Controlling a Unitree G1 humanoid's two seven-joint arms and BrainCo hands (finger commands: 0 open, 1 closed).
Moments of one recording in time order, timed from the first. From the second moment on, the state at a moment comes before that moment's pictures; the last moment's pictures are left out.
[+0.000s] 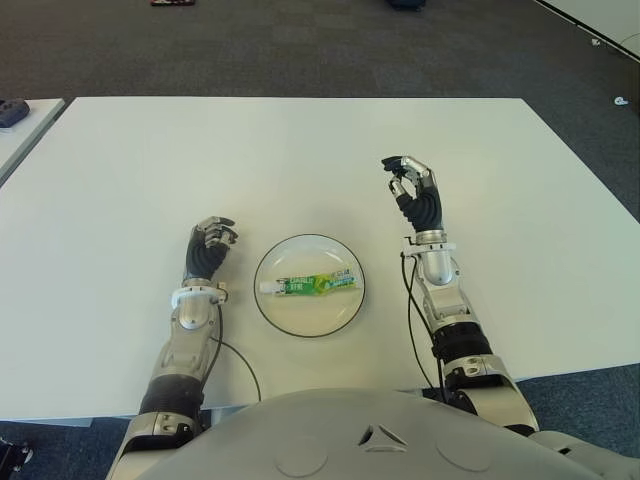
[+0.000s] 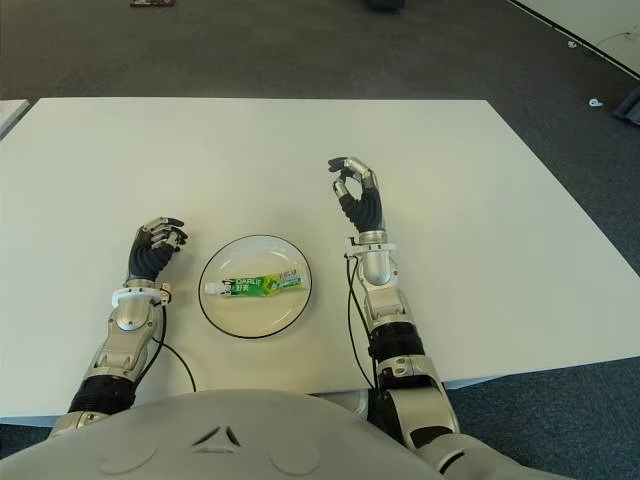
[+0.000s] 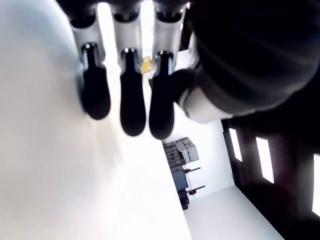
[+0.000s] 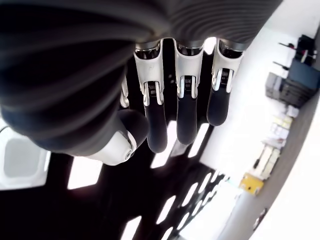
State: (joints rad) left arm 0.11 0.13 0.06 0.36 0.17 -0.31 0.19; right arm -0.18 -0.09 0.04 0.43 -0.23 -0.56 -0.18
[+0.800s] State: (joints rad) left arm 0.10 0.12 0.06 0.35 0.14 -0.27 0.19; right arm -0.14 -0.06 -0.01 0.59 -0.21 -0.59 -0.25
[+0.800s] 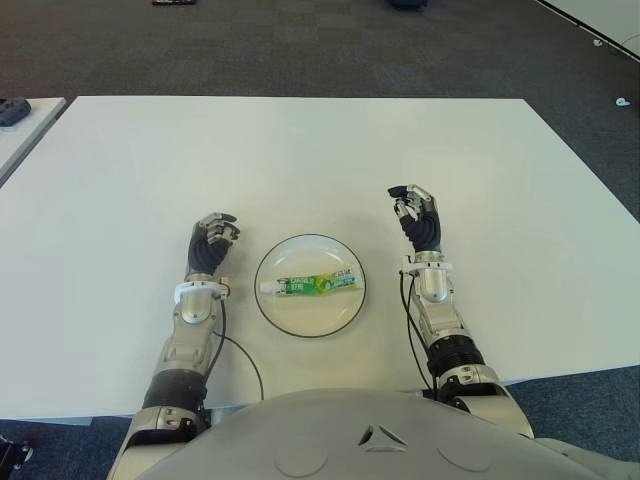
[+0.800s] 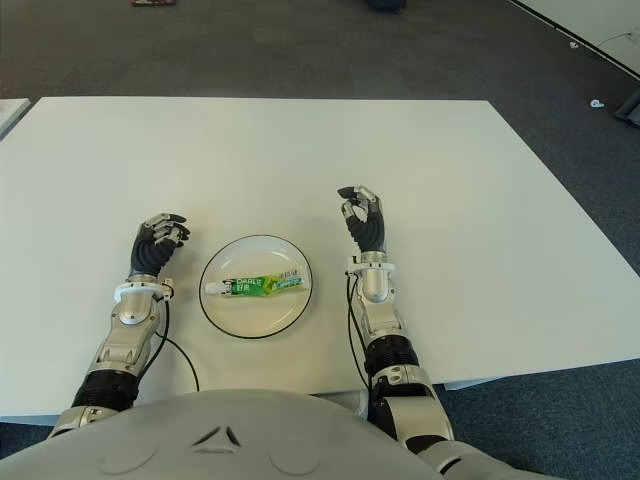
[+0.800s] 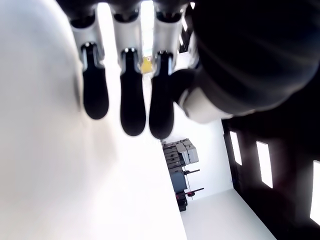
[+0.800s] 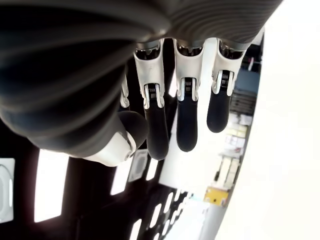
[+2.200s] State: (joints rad) left arm 0.15 0.11 0.06 0.29 0.17 -0.25 0.18; right arm -0.08 -0.06 0.03 0.48 -0.23 -0.27 -0.19
